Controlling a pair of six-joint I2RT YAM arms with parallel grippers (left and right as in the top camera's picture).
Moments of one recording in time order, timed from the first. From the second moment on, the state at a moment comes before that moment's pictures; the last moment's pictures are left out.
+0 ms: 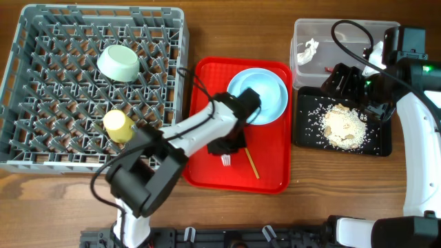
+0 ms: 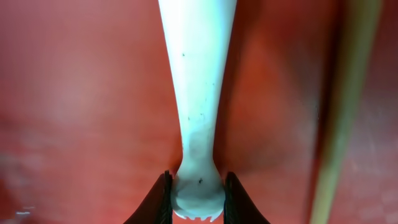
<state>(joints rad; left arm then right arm) -0.74 1.99 1.34 -1.01 0.06 -0.88 -0.13 1.49 1.49 -1.26 -0.22 0.31</state>
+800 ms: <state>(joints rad) -0.34 1.49 1.34 -1.00 -0.03 -0.36 -0.13 1.49 1.49 -1.26 -0.22 0.31</state>
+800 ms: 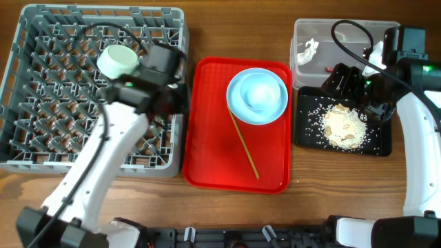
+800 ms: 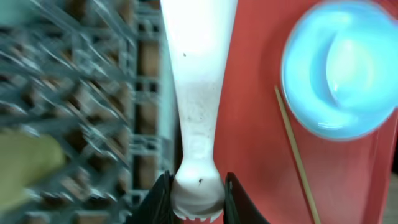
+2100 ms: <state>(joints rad) -0.27 1.63 1.40 -0.94 0.10 -0.23 -0.13 1.49 1.49 -1.26 -0.22 0.31</state>
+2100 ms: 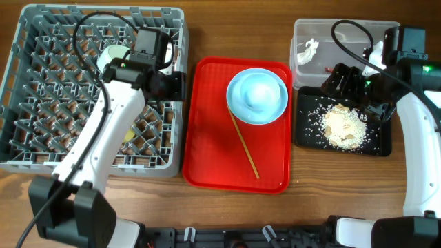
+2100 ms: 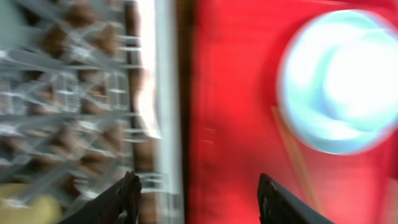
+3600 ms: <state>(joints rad) -0.80 2.05 1.41 -0.93 0.09 -0.82 -0.13 1.49 1.49 -1.26 -0.22 0.31</state>
